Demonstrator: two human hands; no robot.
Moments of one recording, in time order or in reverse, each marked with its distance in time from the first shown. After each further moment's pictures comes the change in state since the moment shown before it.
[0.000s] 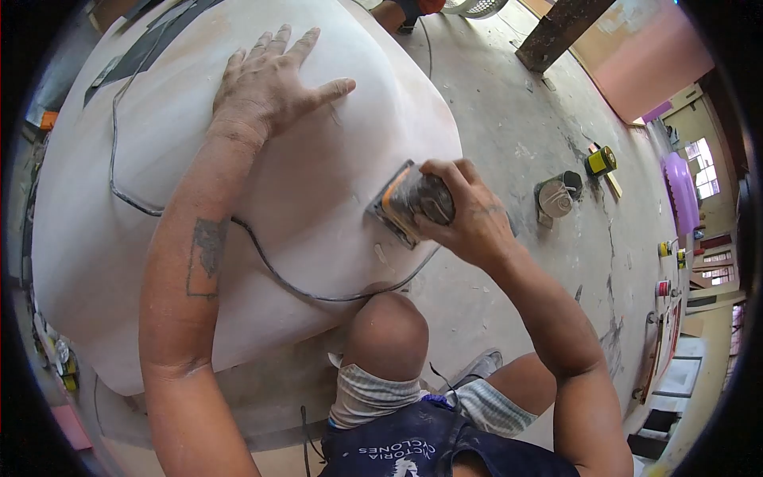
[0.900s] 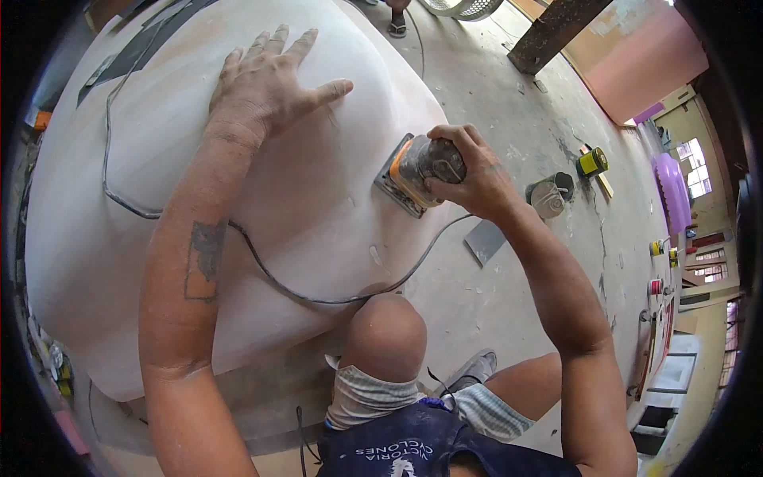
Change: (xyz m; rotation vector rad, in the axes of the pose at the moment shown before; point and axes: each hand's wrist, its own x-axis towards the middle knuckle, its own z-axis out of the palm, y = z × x) left_hand -0.001 0.001 0.004 0.009 -0.005 -0.024; right_hand 0.046 0.041 -0.019 0.096 -0.065 -0.003
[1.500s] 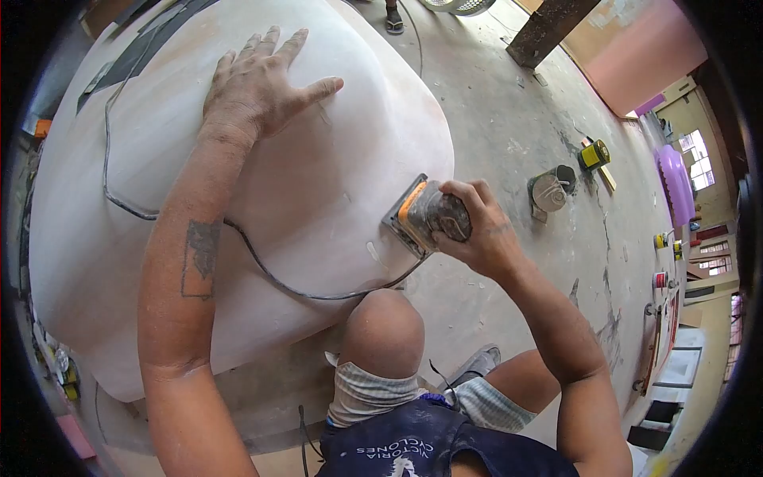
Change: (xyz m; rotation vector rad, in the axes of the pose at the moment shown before) left_hand 0.002 0.003 0.001 0.035 0.019 0.000; right_hand -0.081 0.002 0.030 -0.051 0.100 0.005
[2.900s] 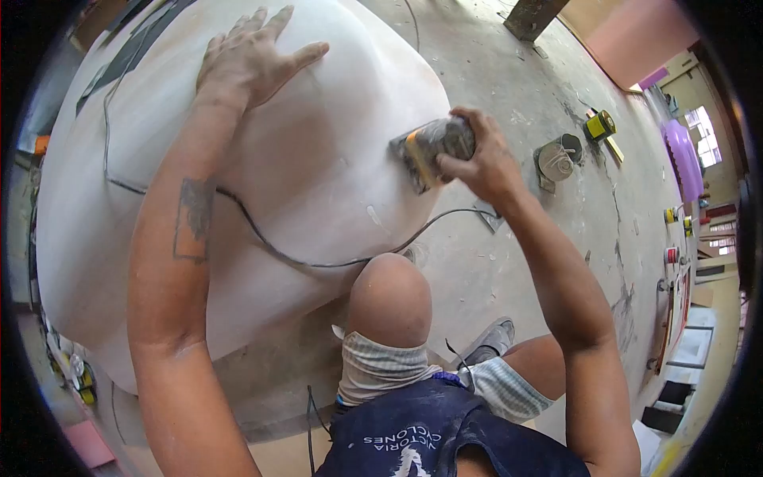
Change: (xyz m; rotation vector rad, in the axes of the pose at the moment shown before) left_hand 0.006 -0.008 0.016 0.025 0.057 0.048; right_hand 0.032 0.016 0.006 0.090 0.175 0.200
